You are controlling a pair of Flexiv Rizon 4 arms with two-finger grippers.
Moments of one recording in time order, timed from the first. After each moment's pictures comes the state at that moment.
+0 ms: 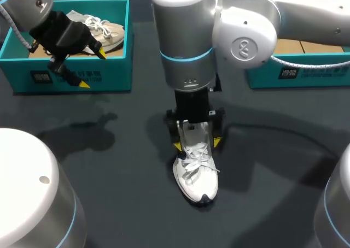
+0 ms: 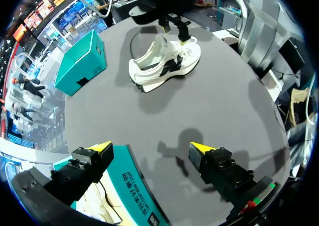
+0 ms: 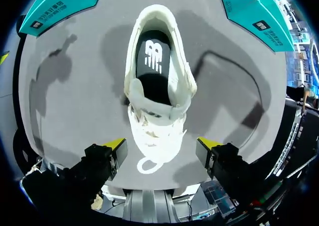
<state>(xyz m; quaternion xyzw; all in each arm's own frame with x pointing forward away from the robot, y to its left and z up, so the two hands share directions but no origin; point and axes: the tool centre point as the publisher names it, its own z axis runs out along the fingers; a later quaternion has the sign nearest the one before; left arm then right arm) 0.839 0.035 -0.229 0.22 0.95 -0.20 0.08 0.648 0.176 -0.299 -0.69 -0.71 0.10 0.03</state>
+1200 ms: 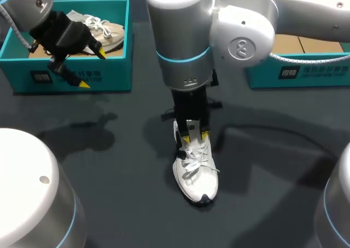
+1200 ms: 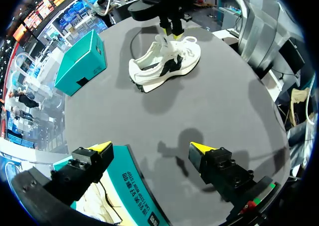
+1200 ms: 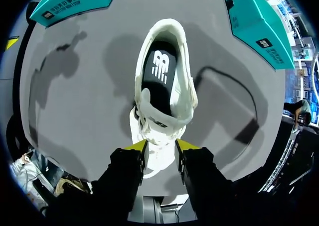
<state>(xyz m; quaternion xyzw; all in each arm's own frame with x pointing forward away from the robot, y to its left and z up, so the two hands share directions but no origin) 0.839 0.035 -0.229 0.22 0.95 -0.20 0.08 0.670 0.179 -0.297 -0.65 -0.76 0.07 0.00</state>
